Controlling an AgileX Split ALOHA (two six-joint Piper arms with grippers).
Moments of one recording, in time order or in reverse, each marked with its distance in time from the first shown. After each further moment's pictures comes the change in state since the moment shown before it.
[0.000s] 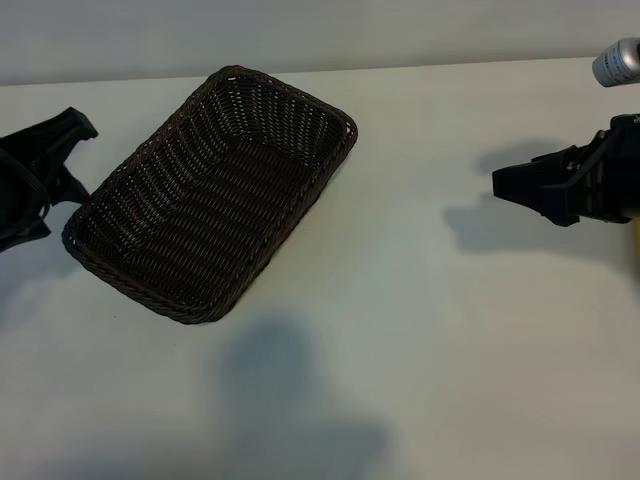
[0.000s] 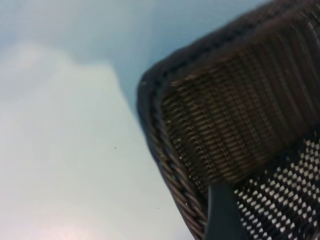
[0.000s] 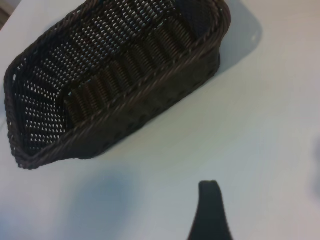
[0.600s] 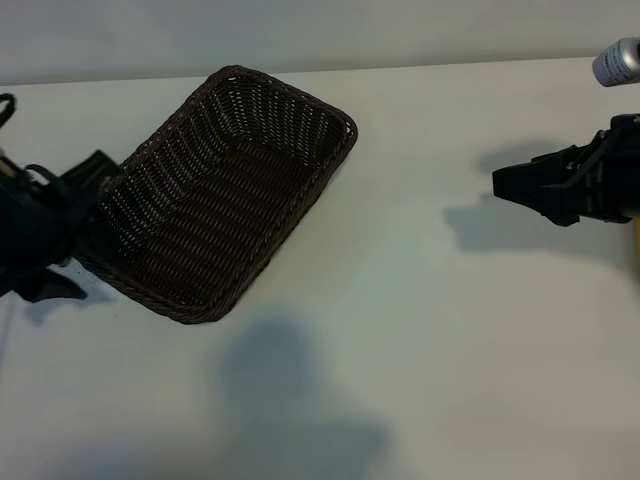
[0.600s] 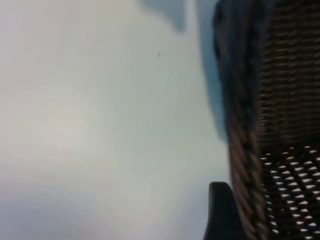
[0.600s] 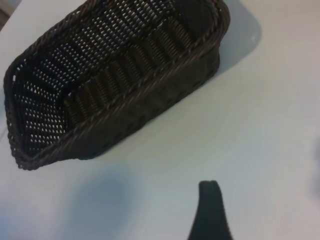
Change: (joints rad) left arm 0.084 0.207 -0.001 -0.191 0.121 -0.073; right arm 0.000 0.000 0.000 0.000 -0.001 0.000
